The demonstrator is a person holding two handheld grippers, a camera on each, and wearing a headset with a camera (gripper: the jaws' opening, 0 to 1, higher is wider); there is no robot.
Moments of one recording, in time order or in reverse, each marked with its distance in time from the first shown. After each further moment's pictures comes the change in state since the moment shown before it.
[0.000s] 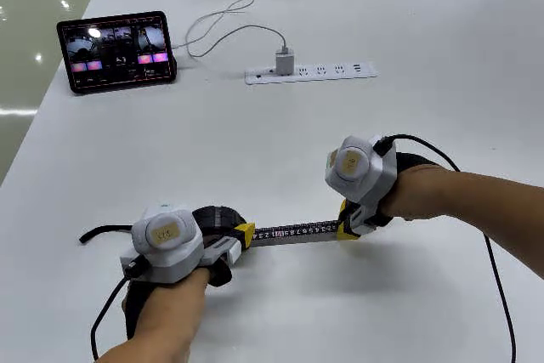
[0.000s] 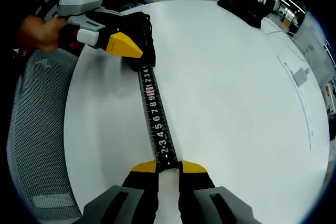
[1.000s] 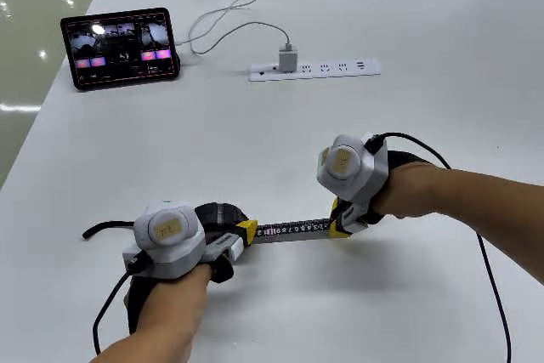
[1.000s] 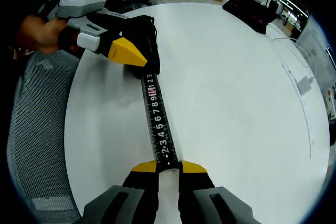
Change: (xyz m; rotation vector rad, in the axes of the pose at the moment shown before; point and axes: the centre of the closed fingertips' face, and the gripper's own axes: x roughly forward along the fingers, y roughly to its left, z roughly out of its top) left arm 0.000 0.000 0.000 -0.002 0.001 -0.001; right arm 0.005 0.004 0.015 -0.025 -0.016 0.010
